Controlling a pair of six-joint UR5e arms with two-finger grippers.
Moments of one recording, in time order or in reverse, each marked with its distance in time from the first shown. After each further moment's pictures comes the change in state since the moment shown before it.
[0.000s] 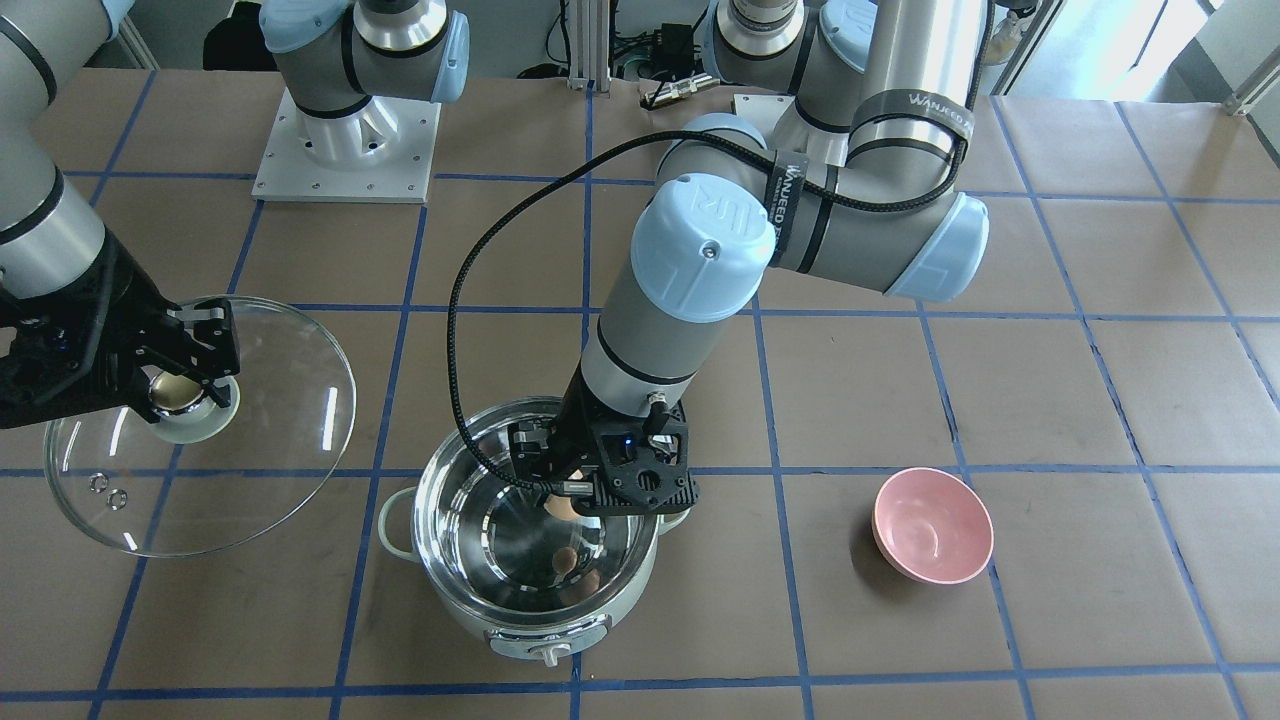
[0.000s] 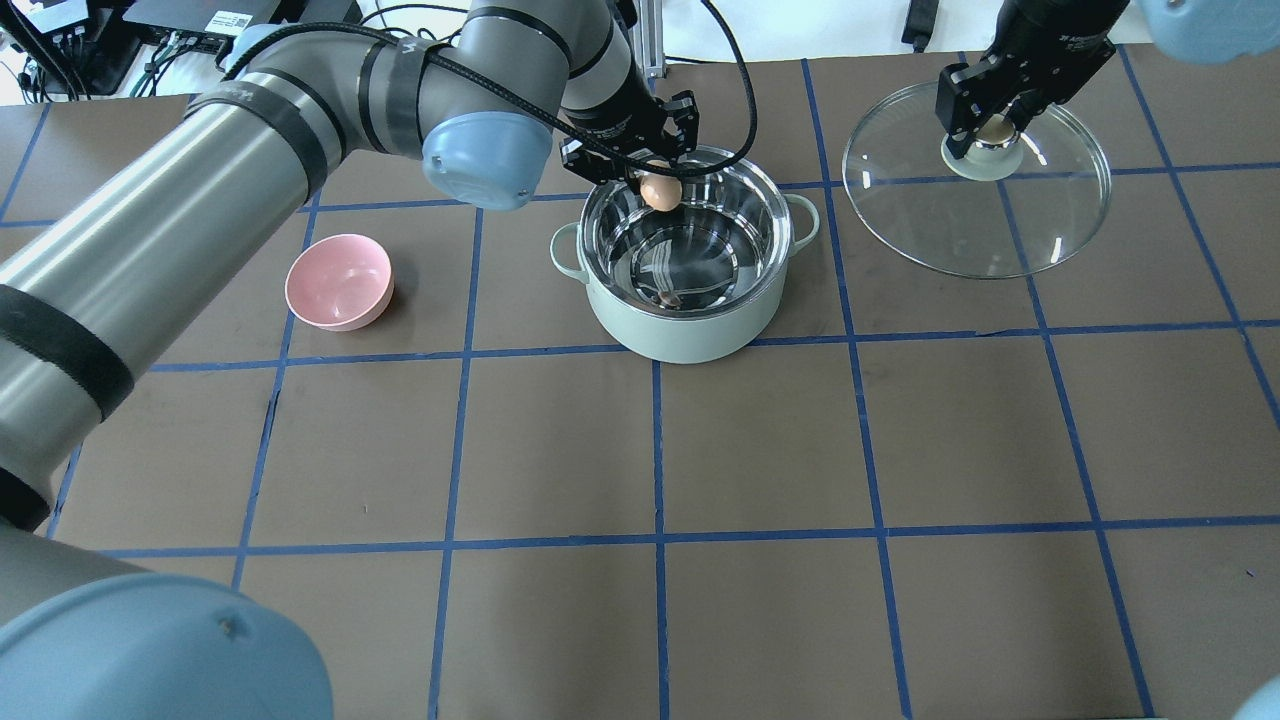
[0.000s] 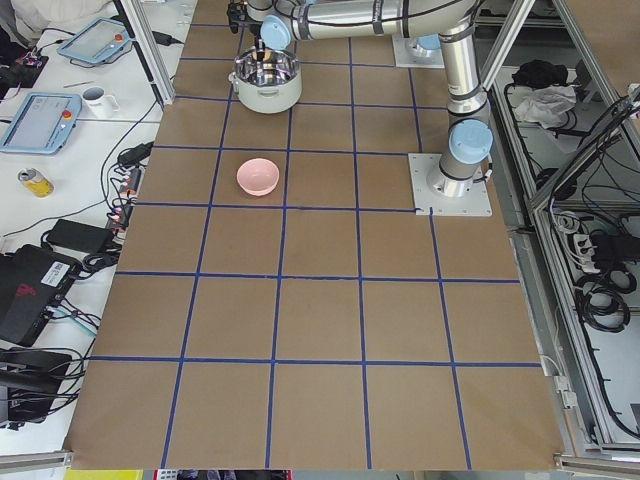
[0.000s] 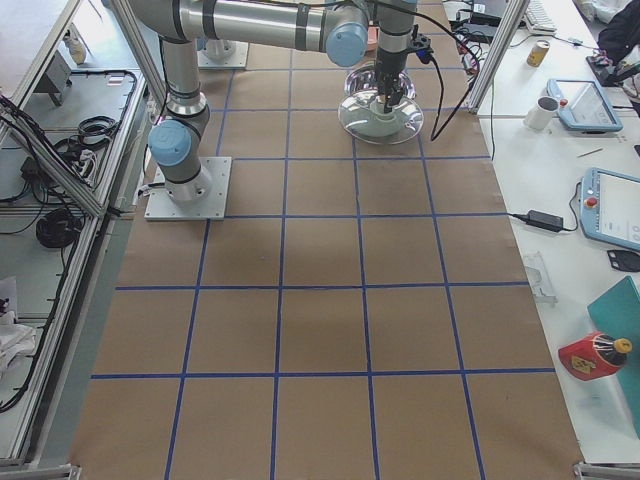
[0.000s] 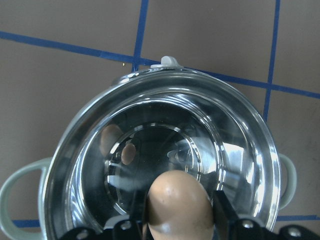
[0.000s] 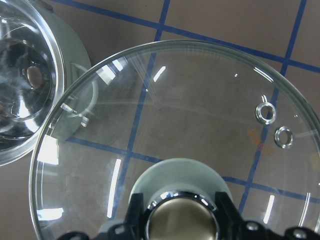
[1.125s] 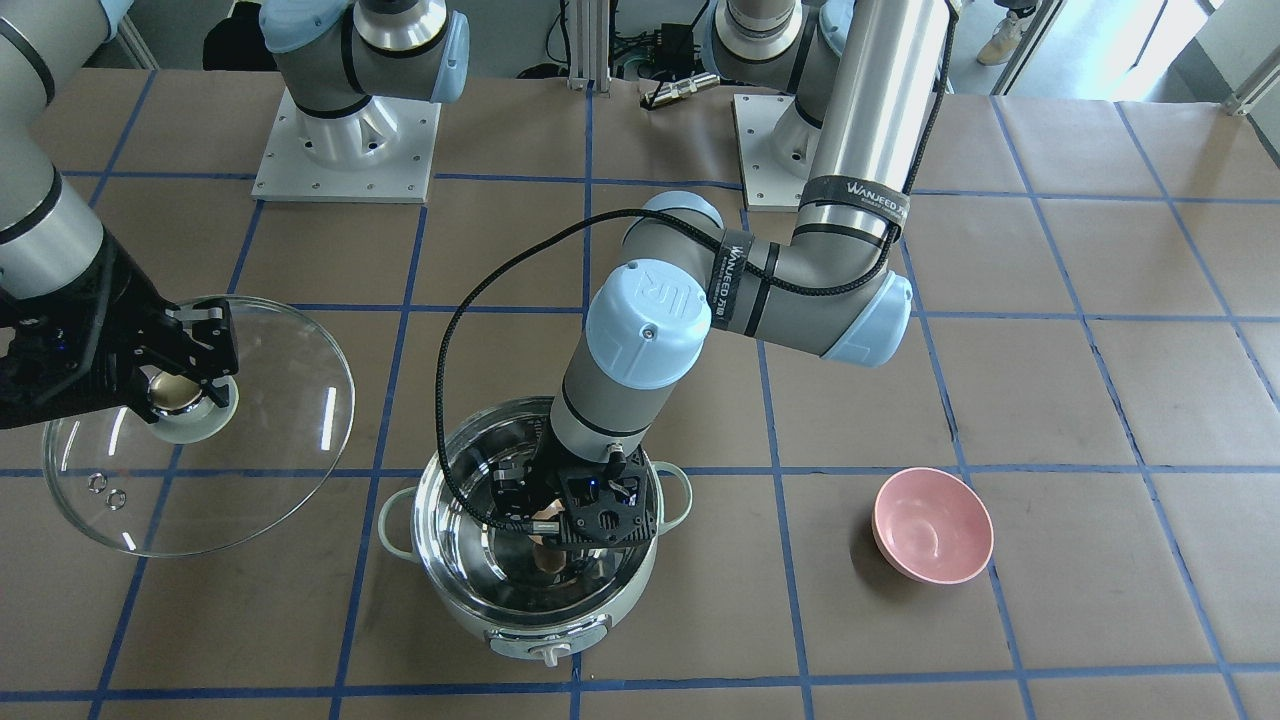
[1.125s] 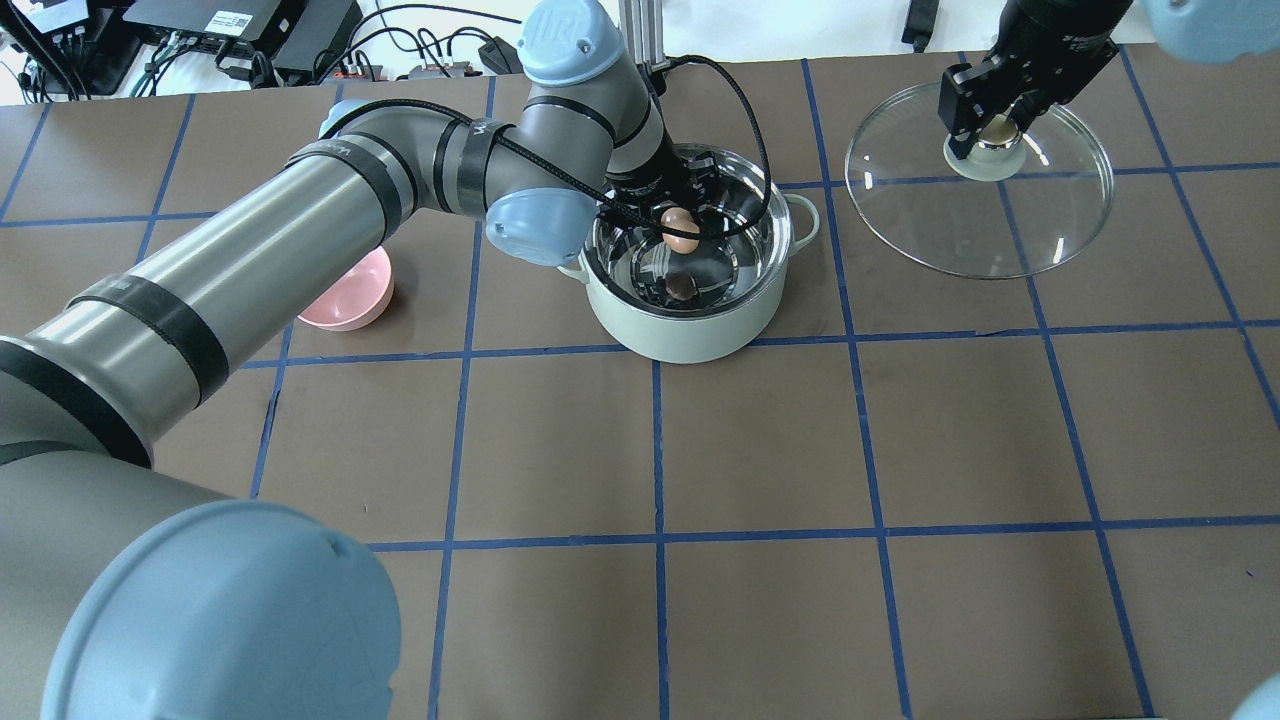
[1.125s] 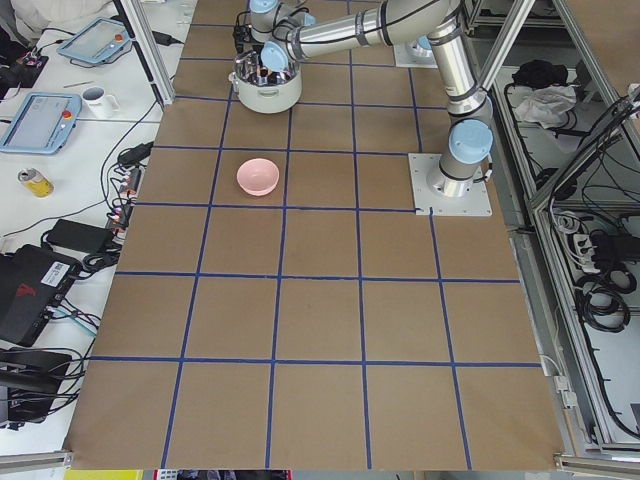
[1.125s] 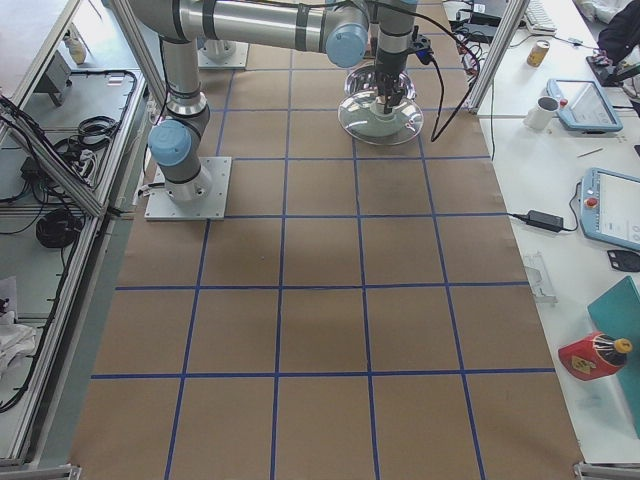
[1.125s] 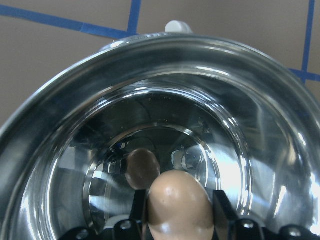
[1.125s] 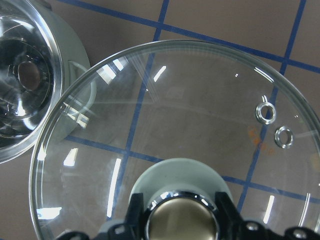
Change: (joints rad) left arm -0.032 -0.103 -0.059 0.151 0.014 -0.028; right arm -0.004 0.000 0.000 0.001 -0.001 -0.006
